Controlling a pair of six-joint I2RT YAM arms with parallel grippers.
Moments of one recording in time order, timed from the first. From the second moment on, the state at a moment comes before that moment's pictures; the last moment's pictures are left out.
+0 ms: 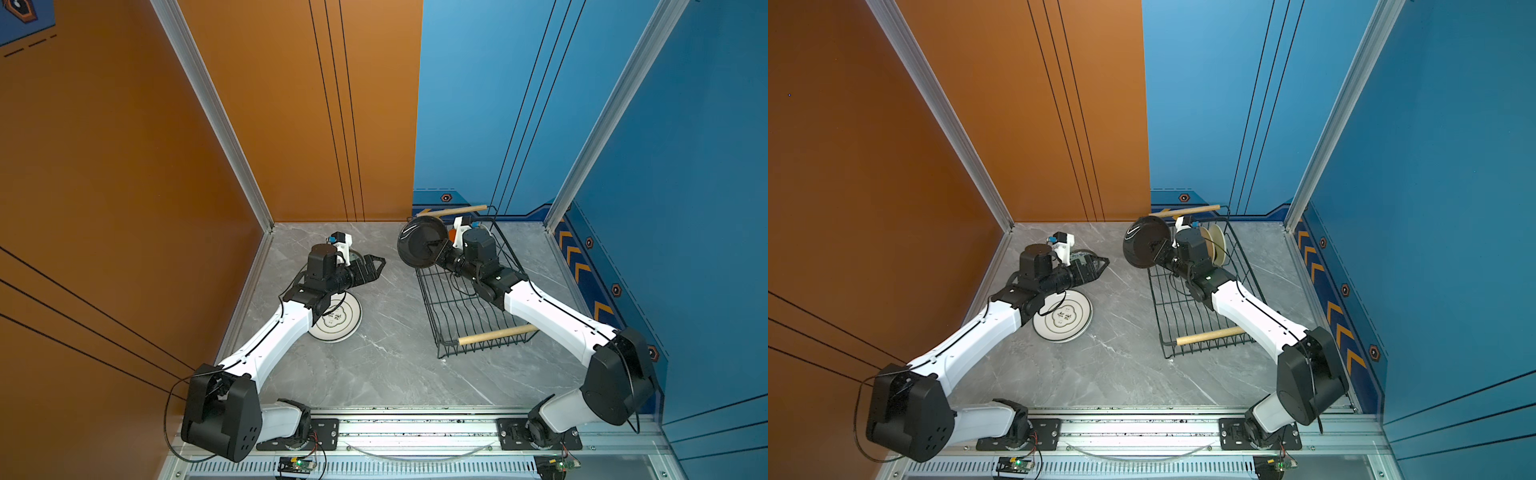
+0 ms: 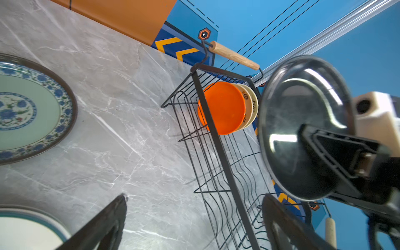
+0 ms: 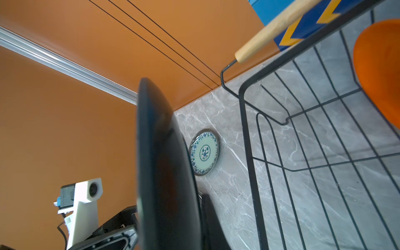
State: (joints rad) left arm -0.29 1.31 0.93 -0.06 0.39 -0.65; right arm 0.54 1.53 1.19 0.00 -0.12 0.92
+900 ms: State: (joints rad) left arm -0.26 1.34 0.93 0.05 0.57 -0.78; right arm 0.60 1.69 1.19 0.19 -0.46 1.12
